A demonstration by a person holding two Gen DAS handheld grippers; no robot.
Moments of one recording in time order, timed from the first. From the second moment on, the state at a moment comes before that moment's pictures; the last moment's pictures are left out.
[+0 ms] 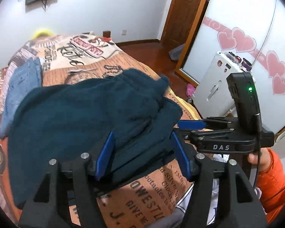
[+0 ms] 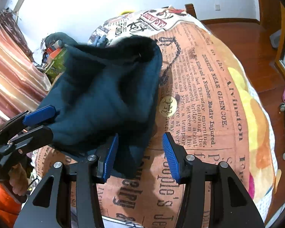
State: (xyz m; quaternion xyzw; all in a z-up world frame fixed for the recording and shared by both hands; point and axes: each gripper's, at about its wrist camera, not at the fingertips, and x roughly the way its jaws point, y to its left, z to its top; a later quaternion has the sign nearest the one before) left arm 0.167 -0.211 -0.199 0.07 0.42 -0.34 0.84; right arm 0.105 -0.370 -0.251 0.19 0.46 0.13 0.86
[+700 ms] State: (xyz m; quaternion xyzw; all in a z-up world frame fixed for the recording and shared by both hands) left arm 0.212 -0.107 -0.230 0.06 0.43 -0.20 0.88; right arm 0.133 -0.331 -0.169 0.14 0.36 0.18 0.91
